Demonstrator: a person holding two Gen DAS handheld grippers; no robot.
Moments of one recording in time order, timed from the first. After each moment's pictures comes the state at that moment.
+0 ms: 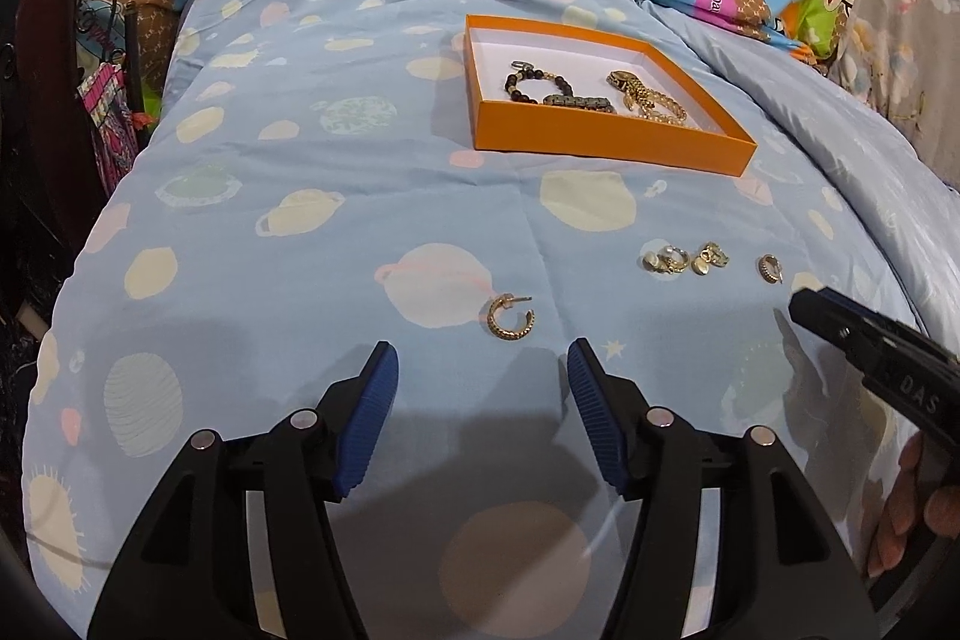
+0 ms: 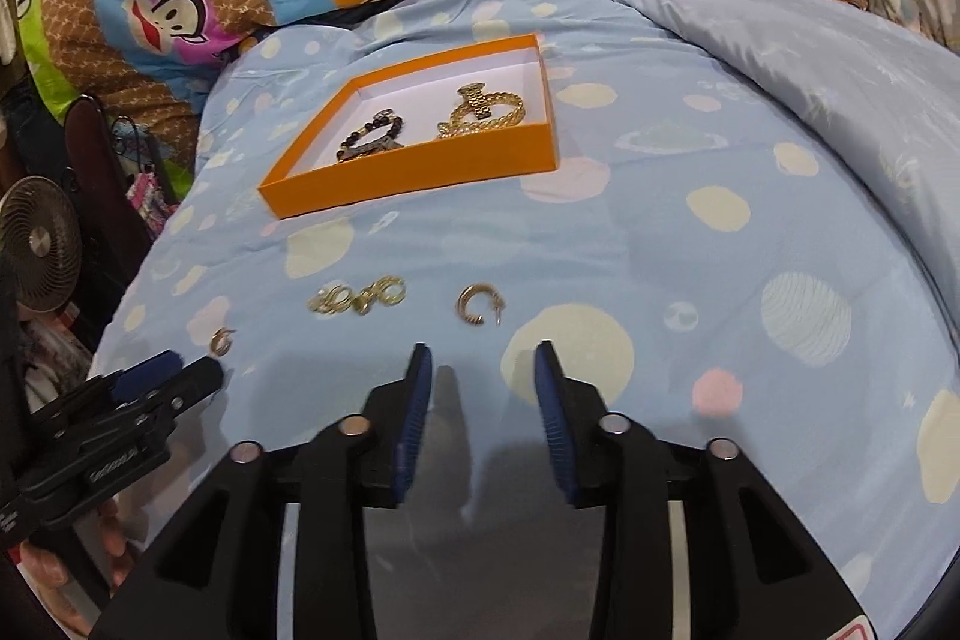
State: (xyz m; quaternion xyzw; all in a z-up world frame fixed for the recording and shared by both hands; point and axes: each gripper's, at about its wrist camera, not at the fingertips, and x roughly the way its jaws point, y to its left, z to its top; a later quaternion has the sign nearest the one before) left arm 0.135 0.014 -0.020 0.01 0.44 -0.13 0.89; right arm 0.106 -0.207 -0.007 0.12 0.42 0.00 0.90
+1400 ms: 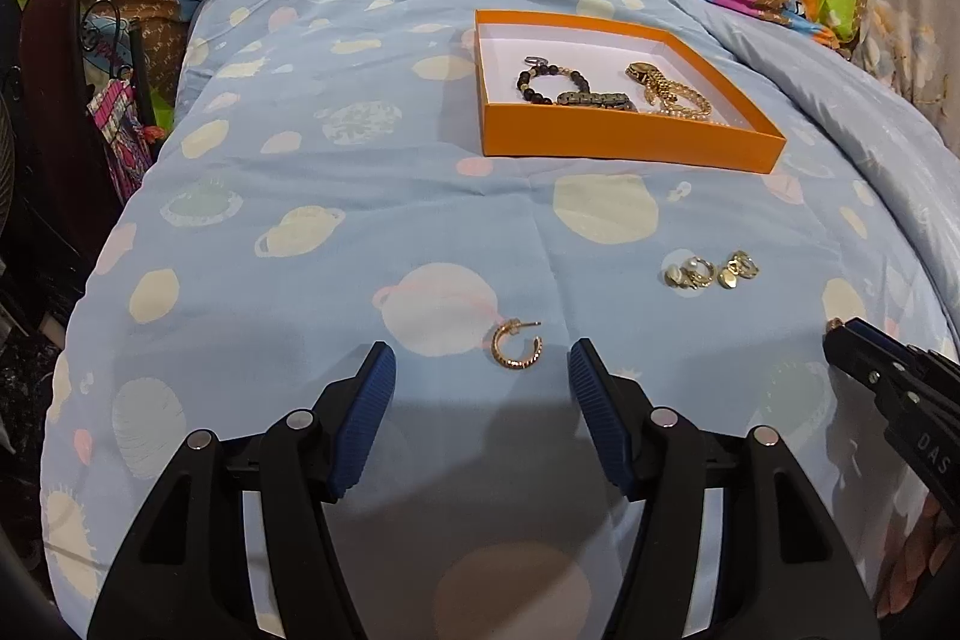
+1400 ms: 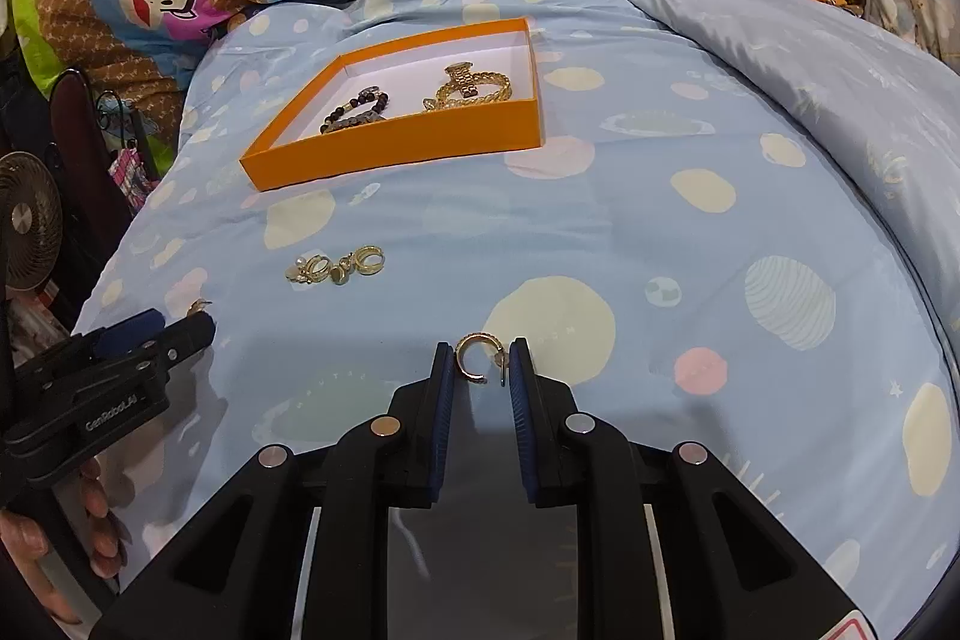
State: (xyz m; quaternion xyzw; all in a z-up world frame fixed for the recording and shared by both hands) left arm 0.148 -0.003 -0.022 0.04 0.44 -0.10 0.89; right arm 0.096 -0.207 -0.015 0.10 0.44 -0.02 0.89
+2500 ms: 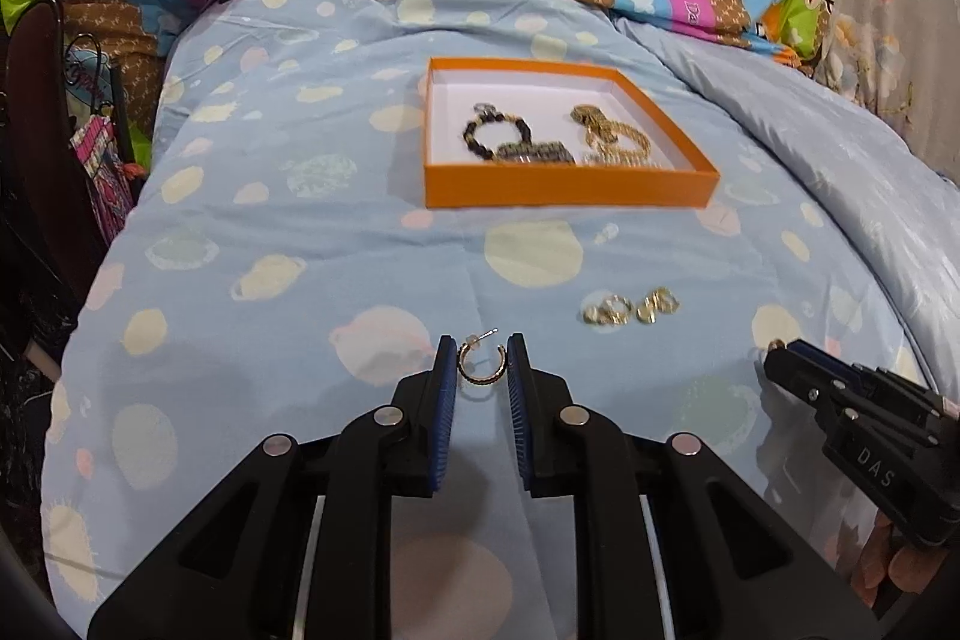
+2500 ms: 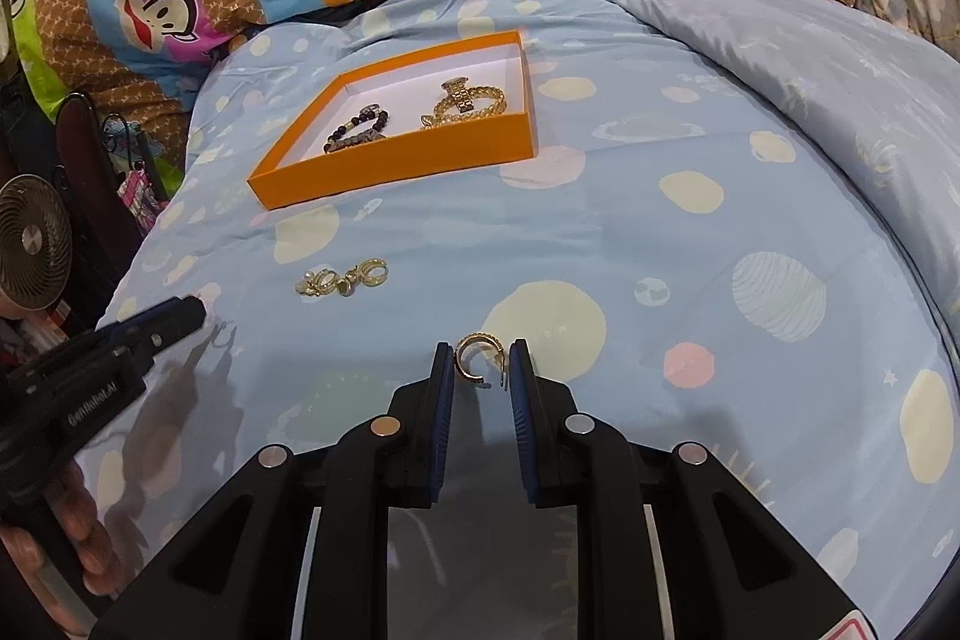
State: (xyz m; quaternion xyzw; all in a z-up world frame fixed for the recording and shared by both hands) left arm 0.139 -0.013 0.010 0.02 0.41 -0.14 0.90; right arm 0.091 -0.215 -0.006 0.12 0.42 -0.01 0.90
